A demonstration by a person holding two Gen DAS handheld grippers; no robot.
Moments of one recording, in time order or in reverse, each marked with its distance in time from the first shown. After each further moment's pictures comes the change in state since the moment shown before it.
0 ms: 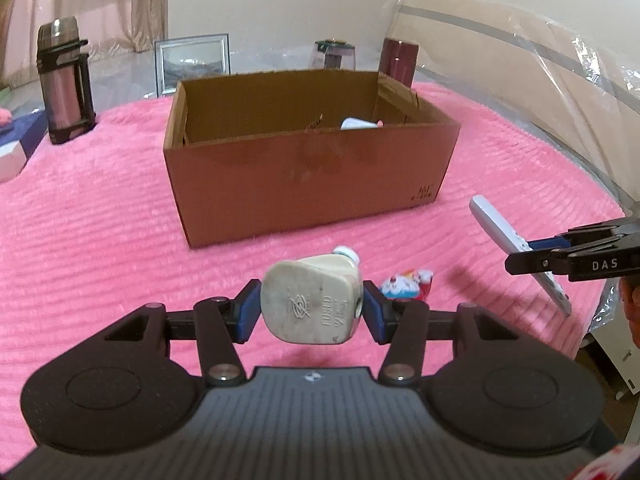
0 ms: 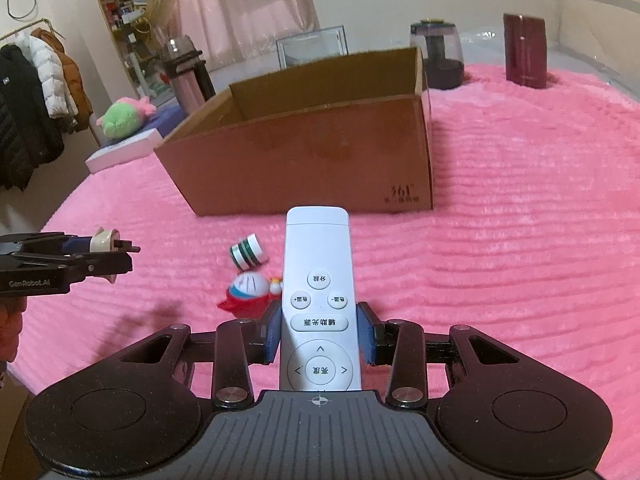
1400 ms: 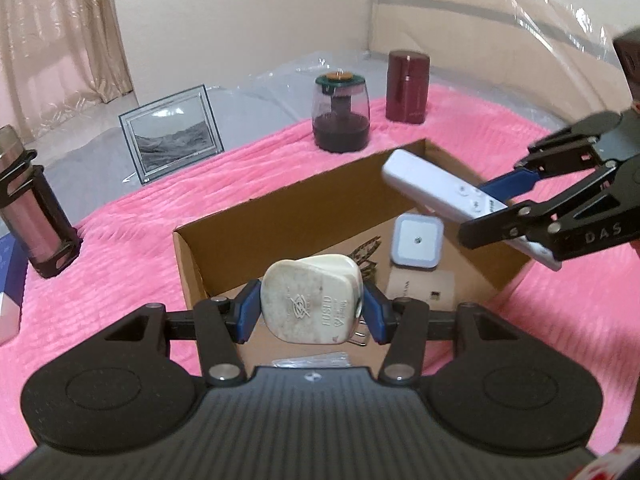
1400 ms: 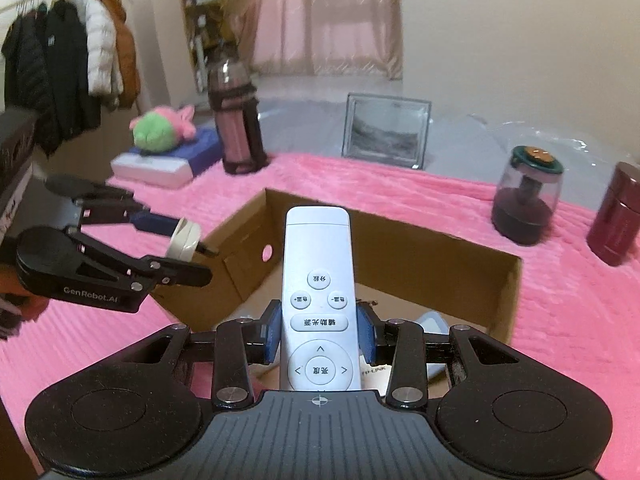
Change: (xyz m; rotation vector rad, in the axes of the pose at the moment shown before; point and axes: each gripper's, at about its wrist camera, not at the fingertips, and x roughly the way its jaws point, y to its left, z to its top) left arm 0.099 0.052 0.183 0.211 0.042 0.012; right arm 0.108 0.040 0.212 -0.333 0.023 0.081
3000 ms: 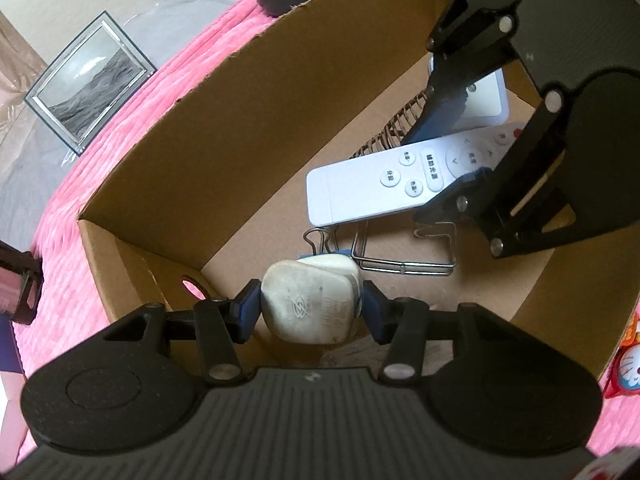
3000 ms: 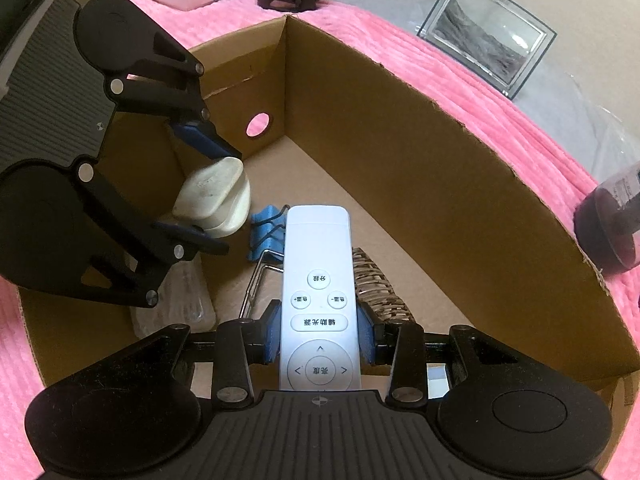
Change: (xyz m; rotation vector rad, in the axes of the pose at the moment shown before) left arm 0.149 0.012 -0.012 0.334 0.359 -0.024; right arm 0.179 -0.003 0.002 -0.324 0.403 0.005
